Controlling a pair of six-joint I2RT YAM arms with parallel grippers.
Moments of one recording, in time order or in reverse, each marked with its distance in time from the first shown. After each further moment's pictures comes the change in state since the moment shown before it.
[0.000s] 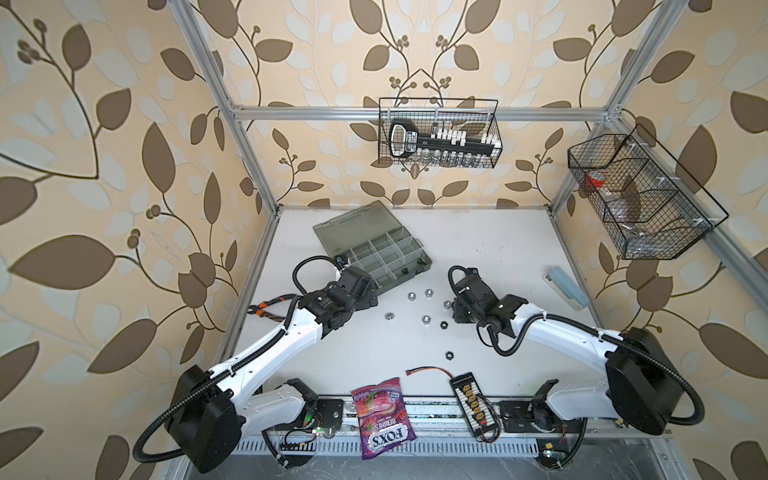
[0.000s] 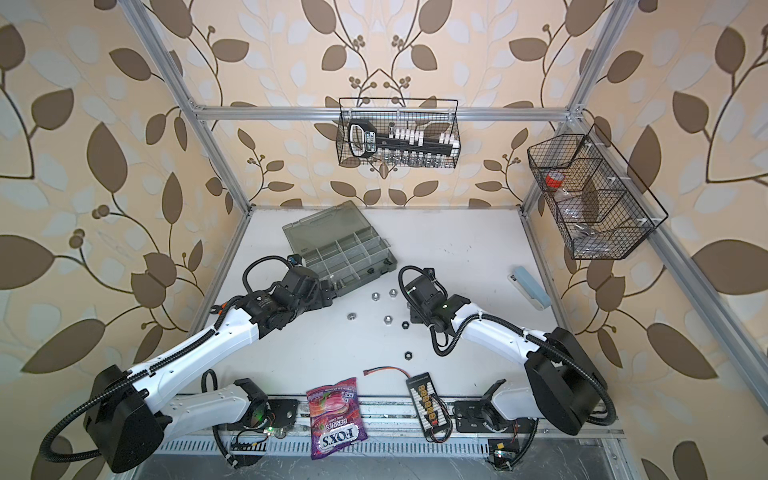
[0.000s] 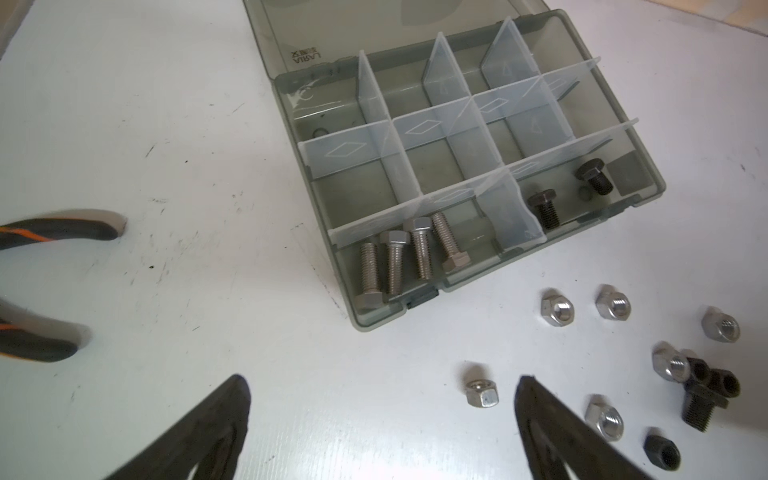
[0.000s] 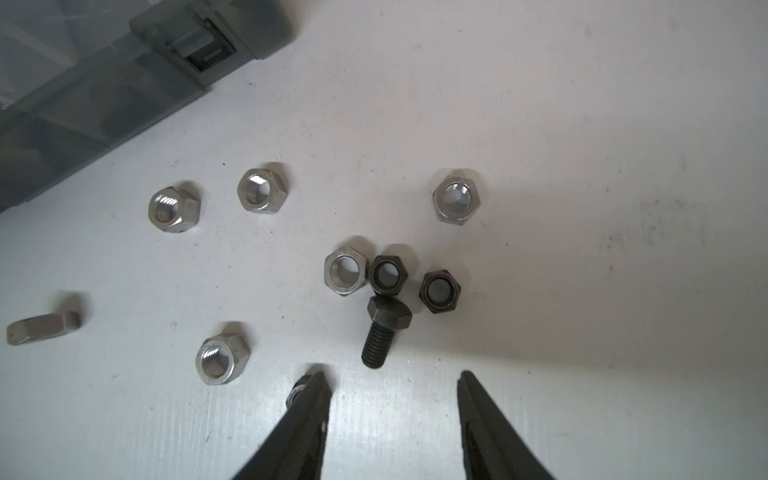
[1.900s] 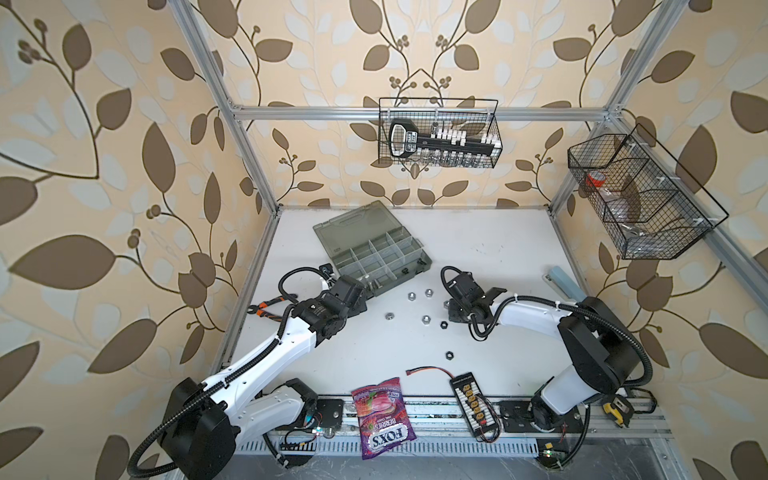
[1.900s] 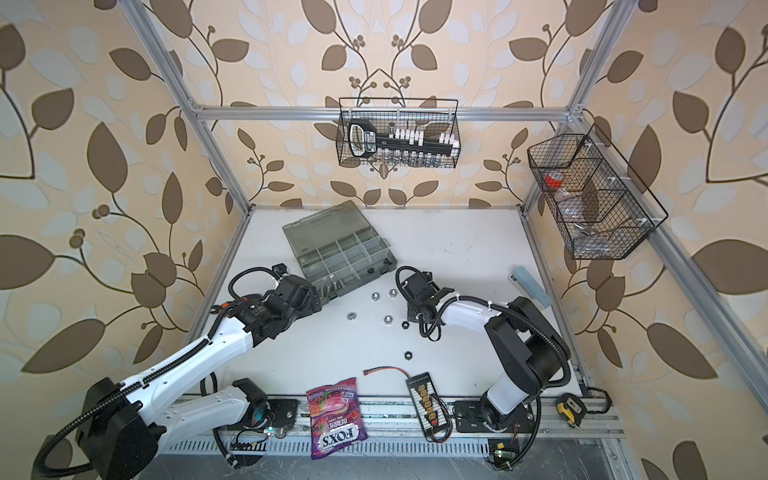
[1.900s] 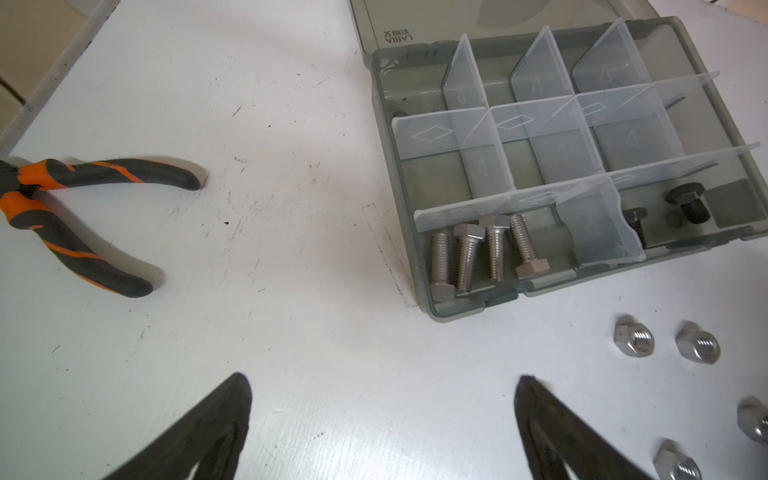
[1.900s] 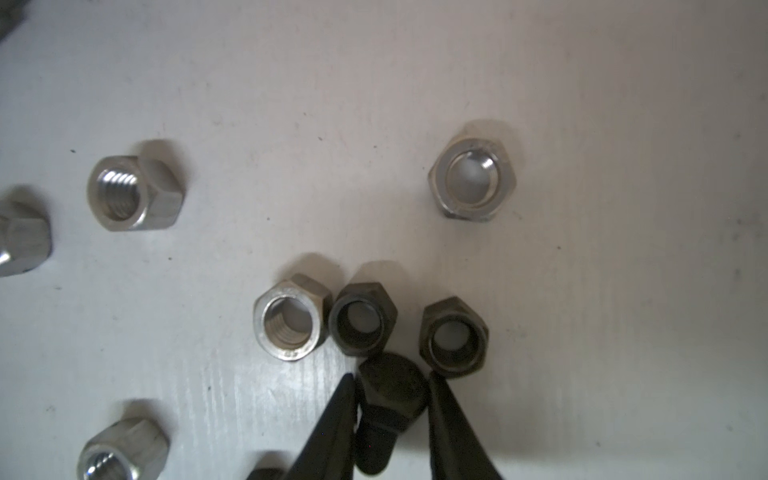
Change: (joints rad) left arm 0.033 -0.056 -0.071 -0.053 -0.076 -0.090; right arm -0.050 0.211 0.024 0.048 -0.058 0.069
